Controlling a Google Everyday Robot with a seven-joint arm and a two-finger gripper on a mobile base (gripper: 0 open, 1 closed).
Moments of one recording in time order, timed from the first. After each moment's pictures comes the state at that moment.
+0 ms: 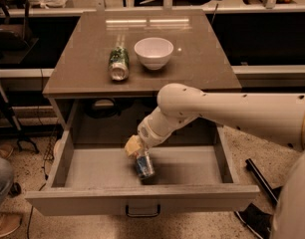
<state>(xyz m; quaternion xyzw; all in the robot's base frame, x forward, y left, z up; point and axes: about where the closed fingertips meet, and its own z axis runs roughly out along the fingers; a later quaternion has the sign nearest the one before) 0.537 0.053 0.633 -0.29 0.92 0.25 0.10</state>
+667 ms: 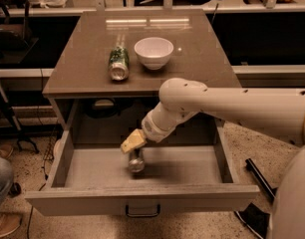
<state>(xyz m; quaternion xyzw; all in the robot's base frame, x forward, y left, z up) 0.553 0.036 0.637 -0.28 0.93 0.22 0.10</state>
